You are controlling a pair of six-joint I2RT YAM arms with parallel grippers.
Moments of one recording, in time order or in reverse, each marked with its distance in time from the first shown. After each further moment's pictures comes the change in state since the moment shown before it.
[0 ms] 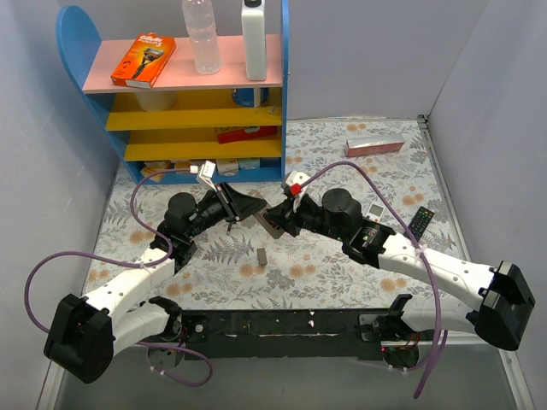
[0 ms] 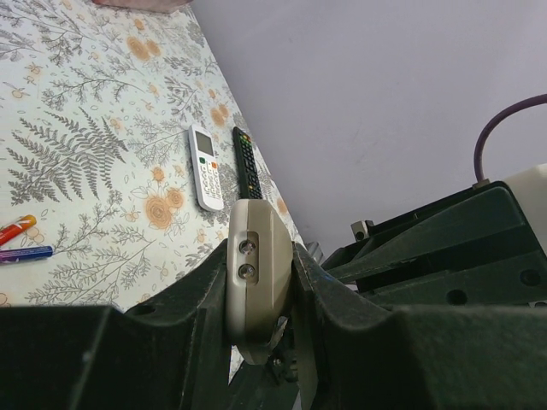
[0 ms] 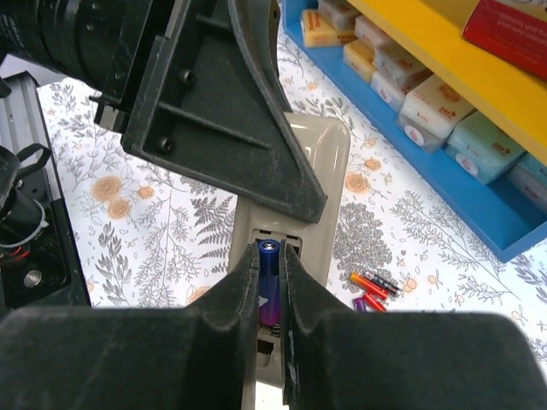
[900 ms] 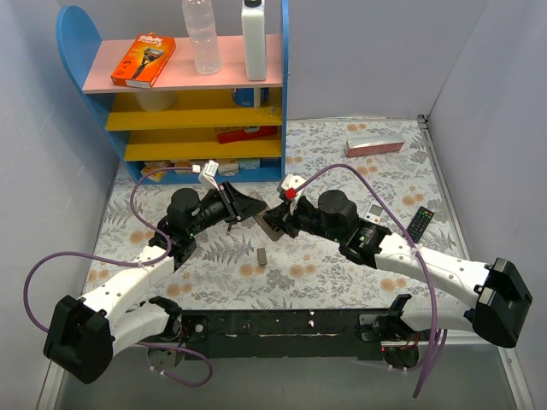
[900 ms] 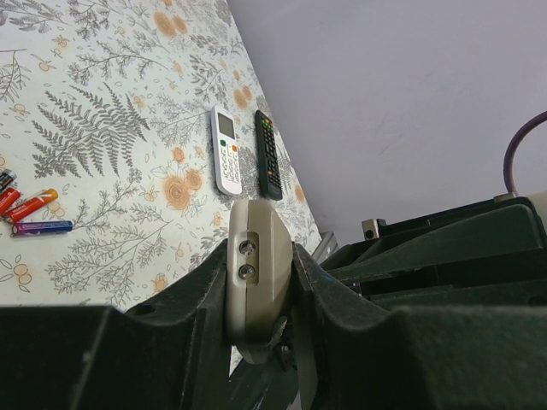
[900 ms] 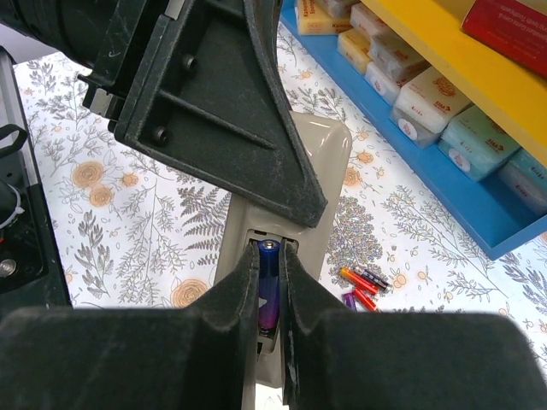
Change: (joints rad) left arm -0.006 -0.003 0.050 -0.157 -0.018 0.035; right arm 0.005 0.021 -0.016 0.004 0.021 -0.053
